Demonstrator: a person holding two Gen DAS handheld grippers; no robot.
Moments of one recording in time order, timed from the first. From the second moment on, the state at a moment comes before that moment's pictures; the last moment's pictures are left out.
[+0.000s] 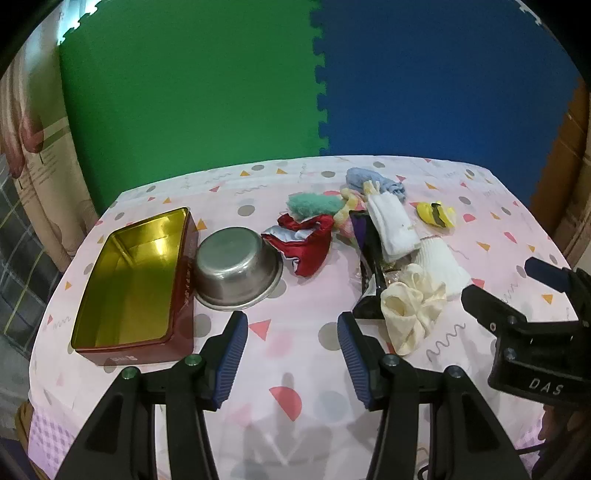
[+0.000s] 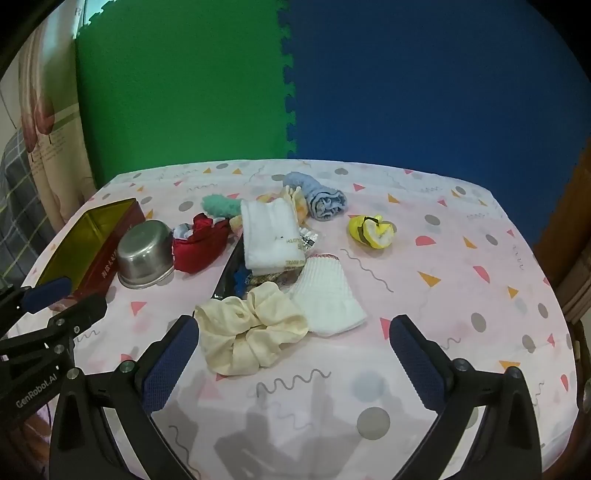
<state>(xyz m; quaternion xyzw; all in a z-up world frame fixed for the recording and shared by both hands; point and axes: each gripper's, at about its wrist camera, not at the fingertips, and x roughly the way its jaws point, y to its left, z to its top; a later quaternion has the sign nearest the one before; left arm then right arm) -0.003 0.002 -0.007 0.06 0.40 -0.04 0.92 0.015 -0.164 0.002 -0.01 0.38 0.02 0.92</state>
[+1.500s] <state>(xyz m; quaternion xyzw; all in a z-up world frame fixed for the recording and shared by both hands) 0.002 -0.005 -0.020 0.07 0.43 -0.03 0.90 0.018 -0.168 0.005 0.00 0.38 0.02 0.92</state>
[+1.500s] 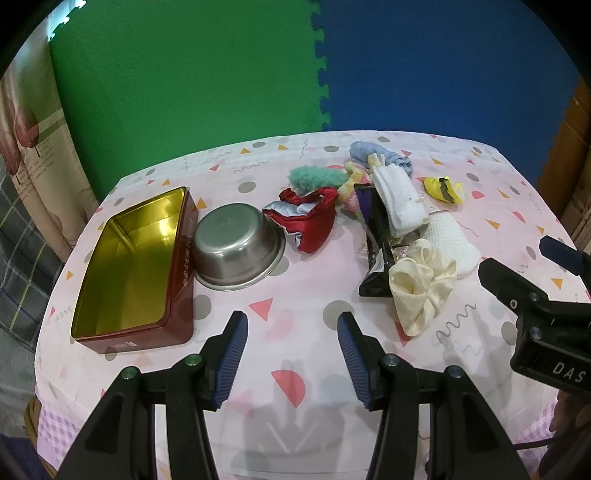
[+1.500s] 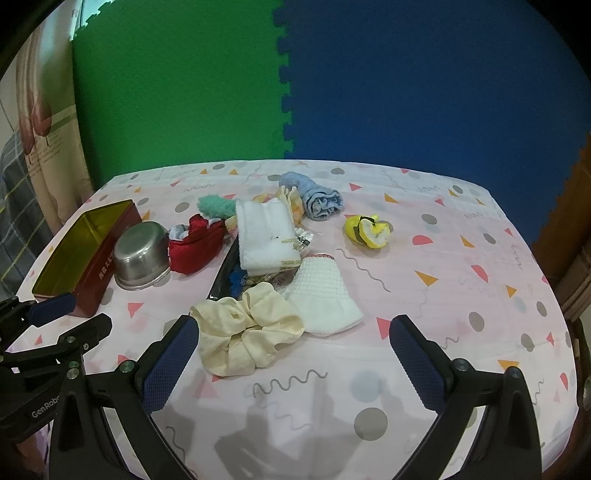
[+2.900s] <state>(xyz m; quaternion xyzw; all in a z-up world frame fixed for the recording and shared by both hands) 0.024 0.000 -0.051 0.08 0.46 -0.07 0.88 0.042 -0.189 -0.035 -0.01 0.42 0.02 0.91</state>
